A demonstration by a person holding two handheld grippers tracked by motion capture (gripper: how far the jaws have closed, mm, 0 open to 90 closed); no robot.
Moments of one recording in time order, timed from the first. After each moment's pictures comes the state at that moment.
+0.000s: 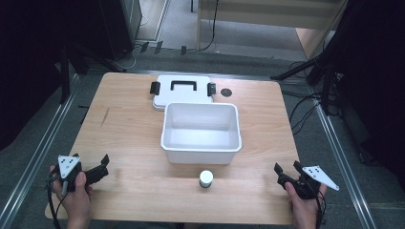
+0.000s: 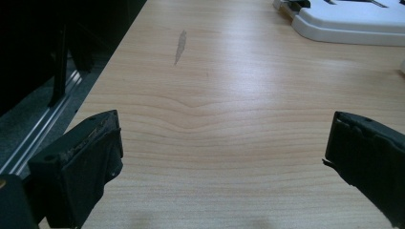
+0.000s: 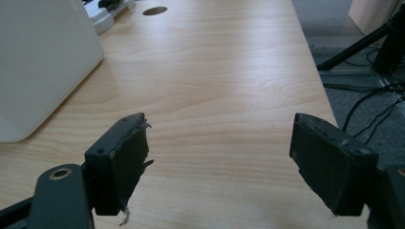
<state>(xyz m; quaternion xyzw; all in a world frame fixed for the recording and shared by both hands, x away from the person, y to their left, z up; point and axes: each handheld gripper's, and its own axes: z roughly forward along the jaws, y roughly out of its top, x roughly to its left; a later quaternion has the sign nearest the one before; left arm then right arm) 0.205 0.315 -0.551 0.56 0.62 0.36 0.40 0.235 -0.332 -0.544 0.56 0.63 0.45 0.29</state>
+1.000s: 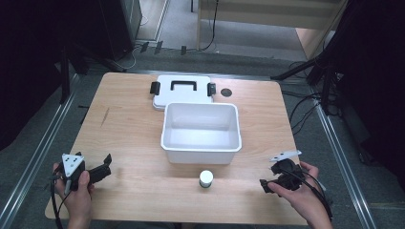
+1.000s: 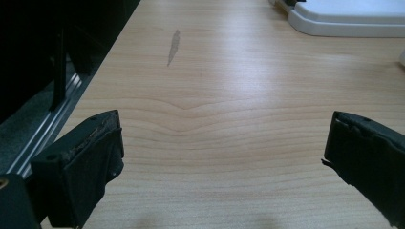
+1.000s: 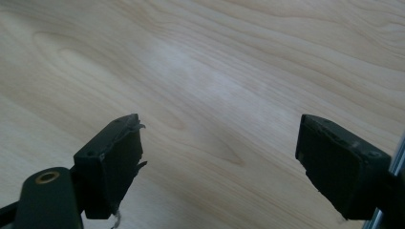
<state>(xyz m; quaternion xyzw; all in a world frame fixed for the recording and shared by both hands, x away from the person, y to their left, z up) 0.209 0.310 -0.551 0.58 0.62 0.36 0.39 0.252 -0.262 -0.478 0.47 0.86 0.16 0.14</state>
